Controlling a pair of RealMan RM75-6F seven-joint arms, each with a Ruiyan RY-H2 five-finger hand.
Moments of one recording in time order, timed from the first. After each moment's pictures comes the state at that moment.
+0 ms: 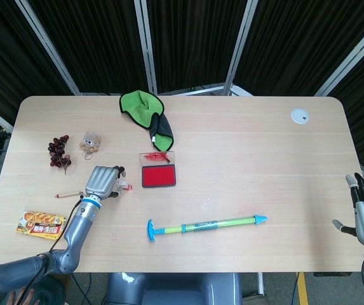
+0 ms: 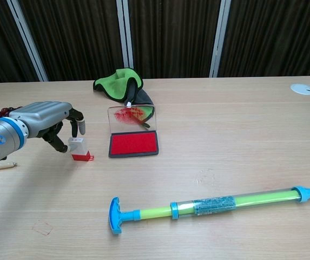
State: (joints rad) left arm -0.67 -1.71 -0.20 -1.29 1.00 0.95 0.50; right arm 0.11 -1.17 0.13 -1.49 -1.34 1.40 -0.12
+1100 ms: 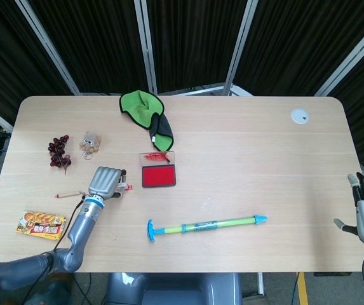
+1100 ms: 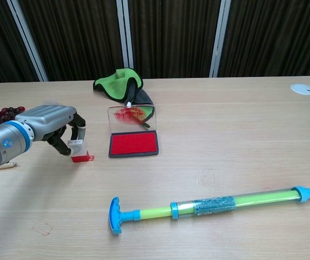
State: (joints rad) left arm -0.70 -1.74 -0.18 -1.25 0.98 0.95 0.51; right arm 0.11 -1.18 0.13 -1.47 -1.32 1.39 -0.12
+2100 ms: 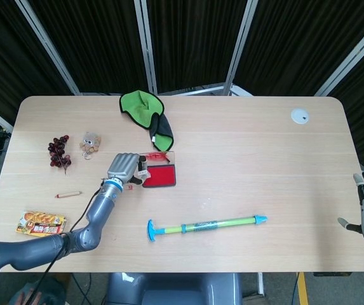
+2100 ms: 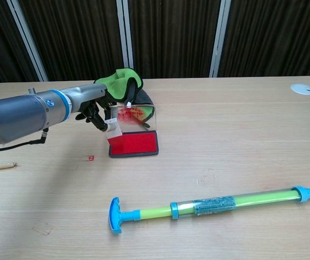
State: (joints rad) left arm -0.90 -1.73 -0.32 -1.28 0.68 0.81 0.50; right arm 0.12 -1.18 0.15 -1.44 -1.27 1.34 -0.09
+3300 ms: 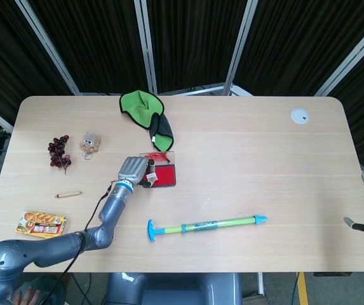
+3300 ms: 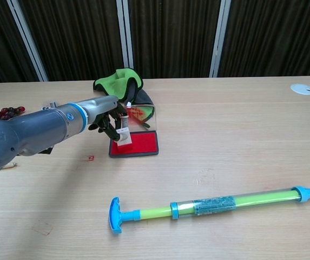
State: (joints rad) left arm -0.96 -1.86 -0.28 -1.10 0.67 0.78 0.44; right arm 0.12 -1.18 0.16 -1.40 -1.23 1.32 -0.07
